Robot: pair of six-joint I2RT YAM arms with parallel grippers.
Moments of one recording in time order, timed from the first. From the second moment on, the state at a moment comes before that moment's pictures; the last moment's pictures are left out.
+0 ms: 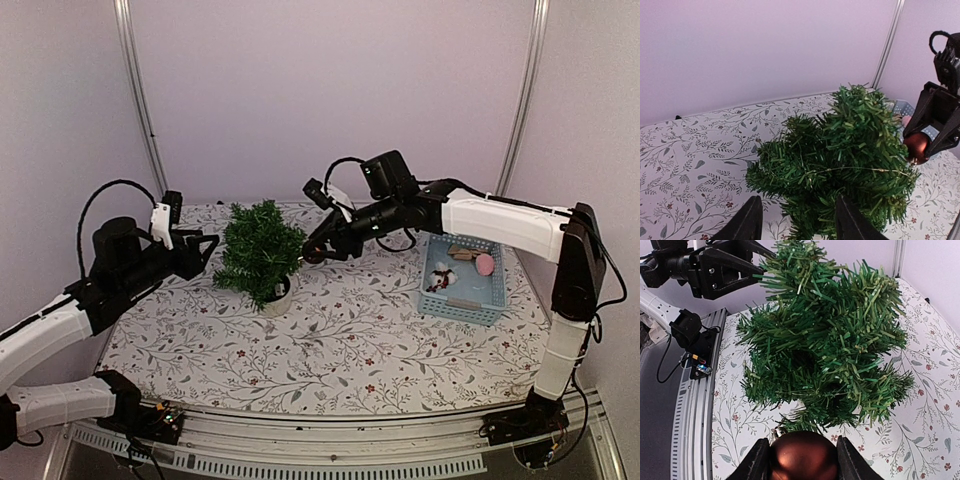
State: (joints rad) left arm -0.44 0.85 0.56 0.10 0.09 -0.15; right arm 0.79 1.87 1.61 -0.35 -0.61 -0.20
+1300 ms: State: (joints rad) left arm -0.44 0.86 0.56 0.11 0.09 -0.14; right arm 0.76 1.90 1.64 -0.38 -0.54 -0.23
